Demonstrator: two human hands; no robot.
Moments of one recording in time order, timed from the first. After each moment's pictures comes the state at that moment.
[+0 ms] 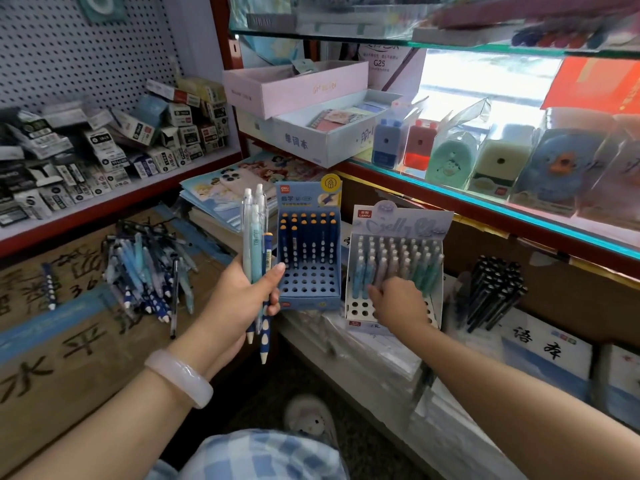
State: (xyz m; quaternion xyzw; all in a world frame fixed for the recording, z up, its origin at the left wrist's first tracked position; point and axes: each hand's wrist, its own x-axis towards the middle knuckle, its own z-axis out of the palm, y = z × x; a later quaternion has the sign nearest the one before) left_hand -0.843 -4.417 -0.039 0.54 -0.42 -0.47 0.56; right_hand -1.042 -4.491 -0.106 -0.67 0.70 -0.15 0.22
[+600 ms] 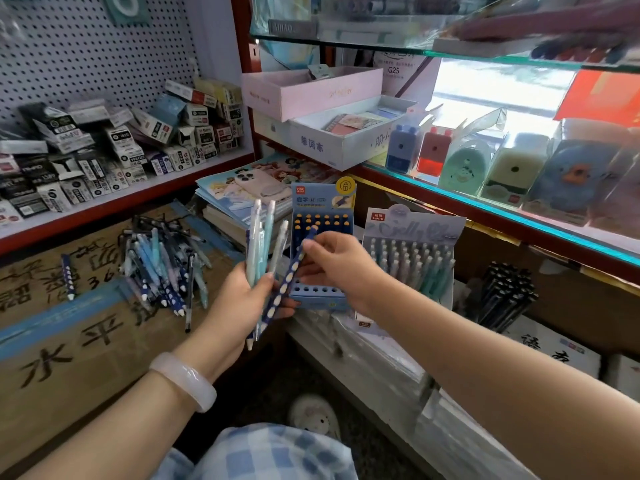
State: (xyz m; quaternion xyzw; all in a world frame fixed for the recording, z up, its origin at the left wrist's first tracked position) left_hand -0.830 -4.405 -0.040 0.58 -0.39 -0.46 0.55; right_hand -0.960 -4.464 -0.016 -0.57 0.44 -0.35 0.61
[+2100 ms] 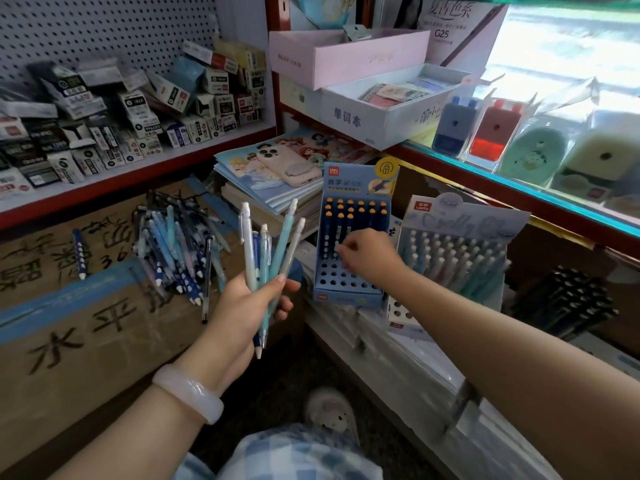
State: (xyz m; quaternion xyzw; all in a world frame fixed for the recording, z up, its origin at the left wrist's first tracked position) left_hand -0.797 -4.414 -0.072 0.58 -0.30 -0.49 0.58; right_hand -0.945 -4.545 -0.080 -0.77 0.55 -0.16 0.29
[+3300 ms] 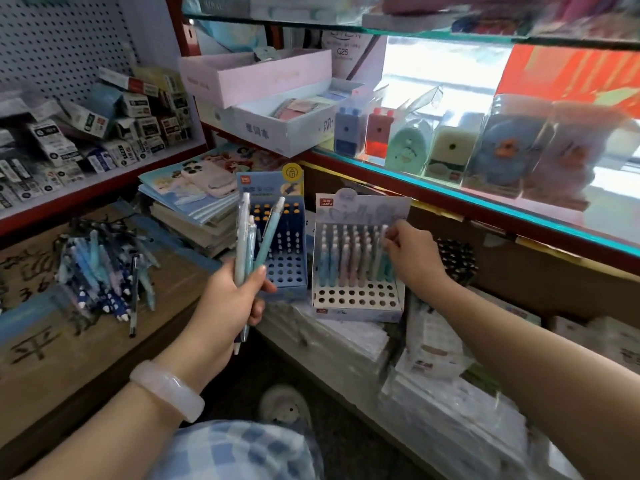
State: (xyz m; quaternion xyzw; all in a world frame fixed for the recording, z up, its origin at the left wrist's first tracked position) left_hand -0.881 -4.408 -0.046 0.60 -0.42 -0.44 0.52; right_hand -1.112 -4.501 -0.058 -0.67 0.65 -0.31 0.18
